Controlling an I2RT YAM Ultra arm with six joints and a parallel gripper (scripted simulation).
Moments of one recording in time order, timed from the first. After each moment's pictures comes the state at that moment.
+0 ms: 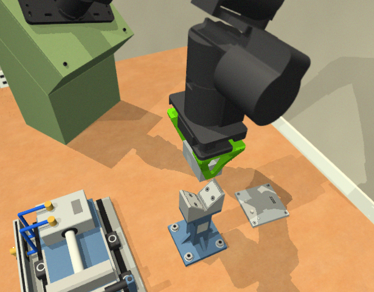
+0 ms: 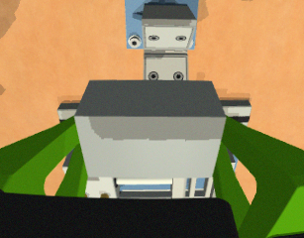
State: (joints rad) arm -0.27 1.41 1.32 -0.79 -0.43 -1.43
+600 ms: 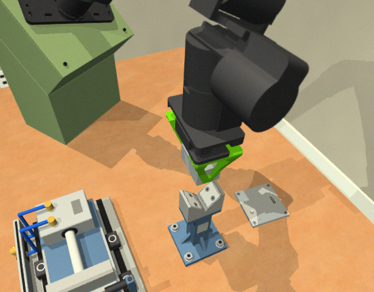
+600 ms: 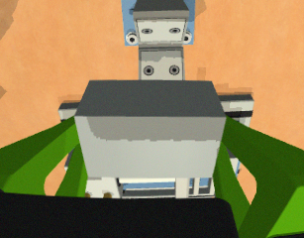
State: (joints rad) arm -0.29 1.43 1.34 -0.80 -0.44 -1.41
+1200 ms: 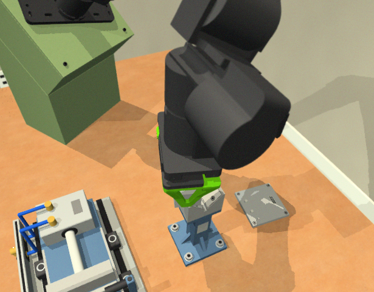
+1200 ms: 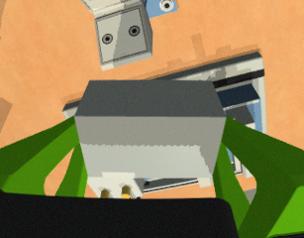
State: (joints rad) arm -0.38 1.56 1.45 -0.84 -0.49 -1.26
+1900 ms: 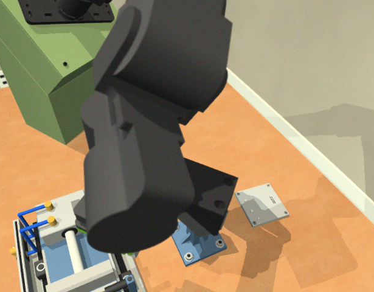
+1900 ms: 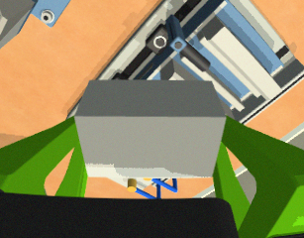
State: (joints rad) arm -0.58 1.81 1.68 -0.93 -0.59 -0.91
